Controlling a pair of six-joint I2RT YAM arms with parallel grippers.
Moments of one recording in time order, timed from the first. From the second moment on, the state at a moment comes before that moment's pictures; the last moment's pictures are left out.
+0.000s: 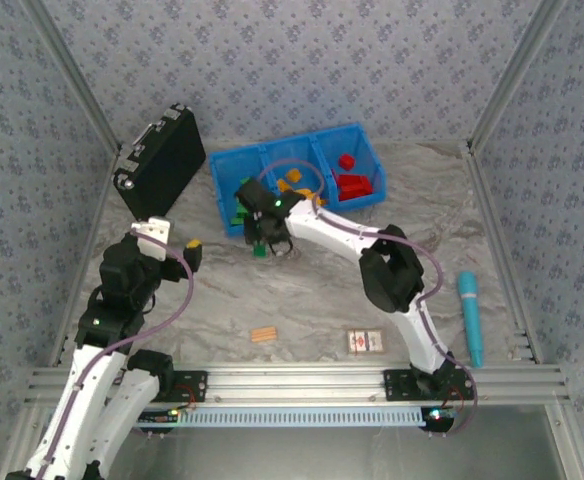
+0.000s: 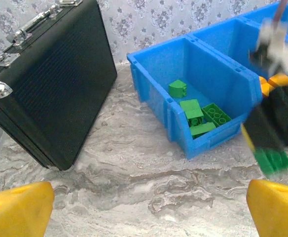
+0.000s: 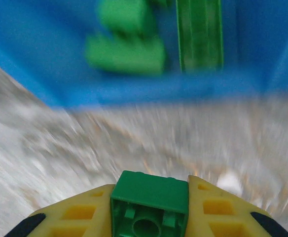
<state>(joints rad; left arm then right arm) -0.23 0.55 0.66 -0.48 -0.05 0.07 0.85 2.17 1.95 -0.79 0.07 0.65</state>
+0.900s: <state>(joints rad) -0.21 0.58 0.64 -0.45 -0.07 0.11 0.72 2.63 2.54 -0.57 0.13 0.32</state>
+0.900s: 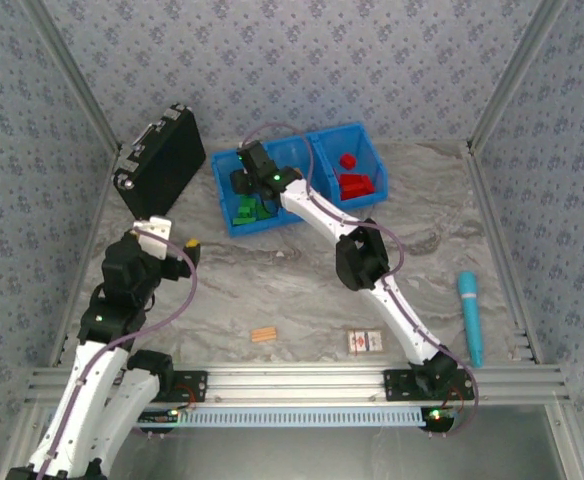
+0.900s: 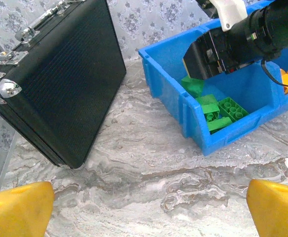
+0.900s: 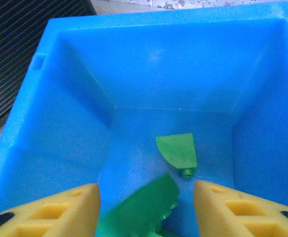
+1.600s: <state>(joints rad) -0.14 0.78 0.56 -0.17 -0.10 0.14 0.80 1.79 1.67 -0.34 0.06 -0.12</state>
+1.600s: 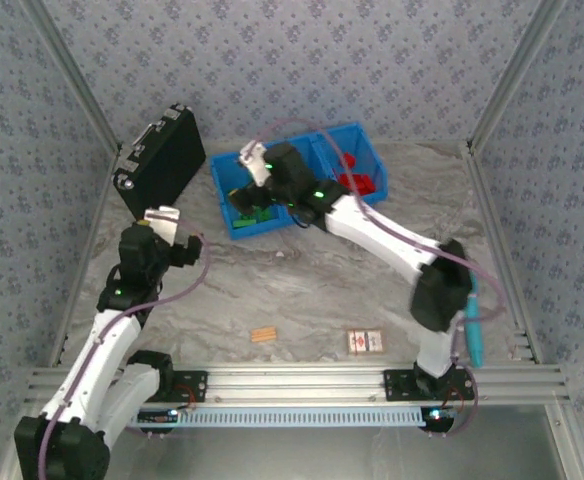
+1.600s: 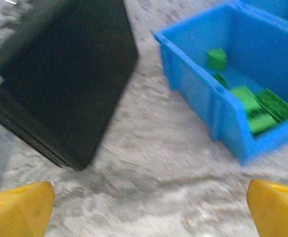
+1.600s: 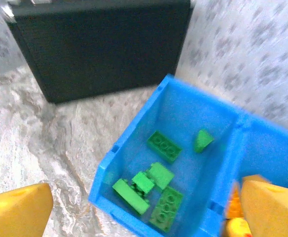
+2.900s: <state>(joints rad) 0.02 1.54 0.40 0.72 -0.04 -0.03 0.02 0.80 0.21 0.17 0.39 0.14</state>
